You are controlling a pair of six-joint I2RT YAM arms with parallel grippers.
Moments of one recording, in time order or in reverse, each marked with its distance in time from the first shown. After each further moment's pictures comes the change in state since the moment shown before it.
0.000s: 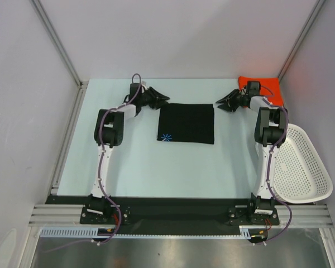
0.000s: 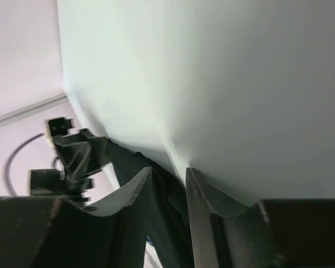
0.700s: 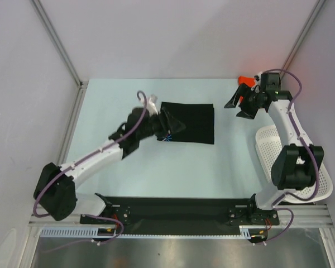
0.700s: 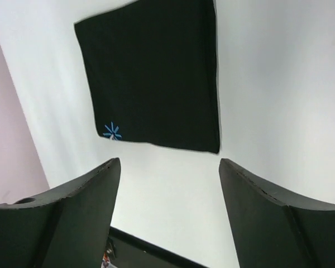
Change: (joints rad) left arm -0.397 -1.246 -0.824 -0.372 -0.399 0.411; right arm 0.042 -0.811 -0.357 -0.526 0.293 -0.459
